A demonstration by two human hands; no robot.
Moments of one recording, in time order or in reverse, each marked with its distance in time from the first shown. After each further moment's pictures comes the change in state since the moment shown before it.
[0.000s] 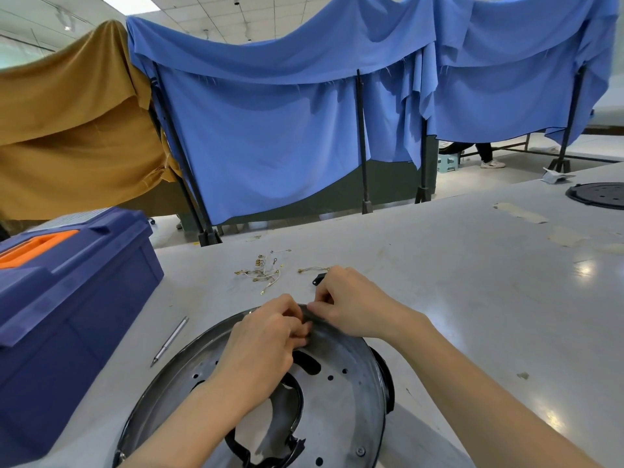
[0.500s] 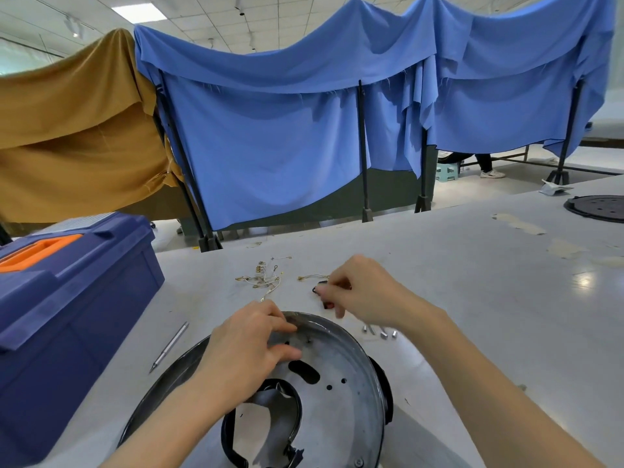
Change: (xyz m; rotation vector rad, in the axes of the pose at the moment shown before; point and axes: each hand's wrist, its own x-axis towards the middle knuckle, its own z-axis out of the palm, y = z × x) left_hand 0.002 -0.011 -0.020 0.039 -0.145 -0.174; right_hand -0.007 -0.001 -0.033 0.118 0.000 0.074
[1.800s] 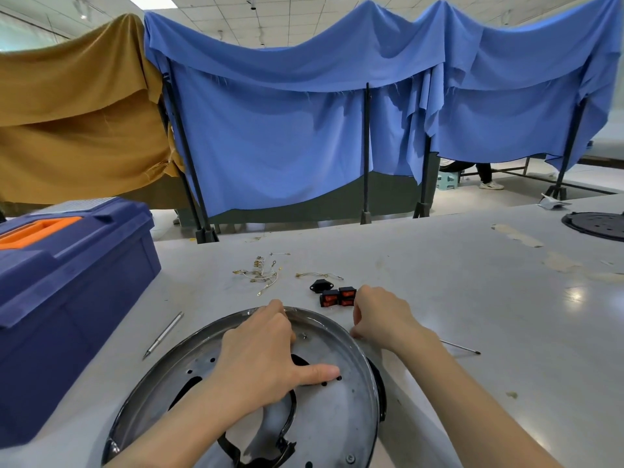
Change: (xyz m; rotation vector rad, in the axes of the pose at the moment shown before) left_hand -0.005 0.035 0.004 0.265 -0.178 -0.139; right_hand 0.006 0.045 0.029 -0.436 -0.072 0.281
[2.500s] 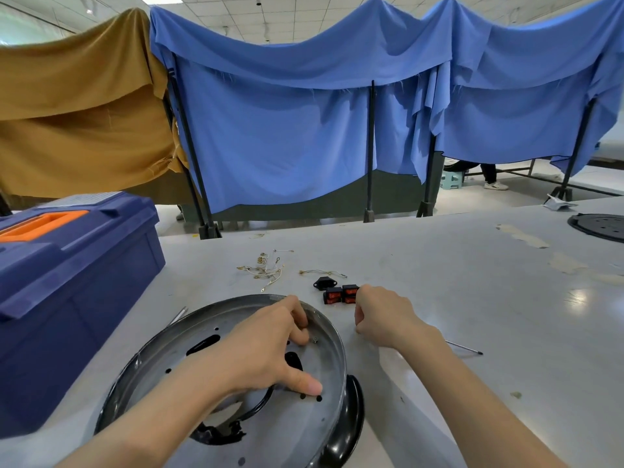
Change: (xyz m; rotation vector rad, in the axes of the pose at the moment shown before) left_hand 0.006 -0.017 -0.013 -0.362 -0.221 0.188; right_hand -0.011 -0.008 -0.009 -0.037 -0.048 -0.021
